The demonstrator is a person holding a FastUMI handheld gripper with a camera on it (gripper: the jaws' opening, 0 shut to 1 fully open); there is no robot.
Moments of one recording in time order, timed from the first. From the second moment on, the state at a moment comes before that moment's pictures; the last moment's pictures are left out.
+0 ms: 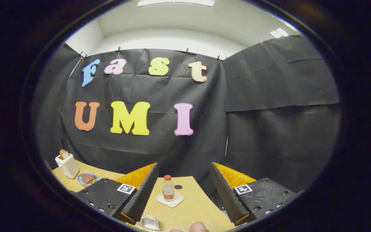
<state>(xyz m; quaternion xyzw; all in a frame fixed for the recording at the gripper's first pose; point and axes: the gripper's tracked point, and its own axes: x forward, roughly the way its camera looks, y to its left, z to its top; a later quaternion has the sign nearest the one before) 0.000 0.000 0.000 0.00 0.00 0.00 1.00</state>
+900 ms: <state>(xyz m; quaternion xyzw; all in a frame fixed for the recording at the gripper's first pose) 0.007 0.056 -0.003 0.00 0.04 0.07 1.00</state>
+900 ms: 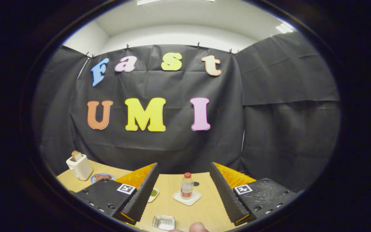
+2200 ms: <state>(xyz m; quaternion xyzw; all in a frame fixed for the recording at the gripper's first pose) -0.090 0.270 -0.192 -0.11 0.40 0.28 0.87</state>
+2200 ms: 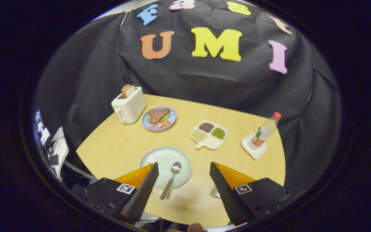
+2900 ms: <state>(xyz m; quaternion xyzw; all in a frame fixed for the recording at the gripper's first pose) -0.140 0.272 -0.346 -0.13 0.62 0.21 0.74</state>
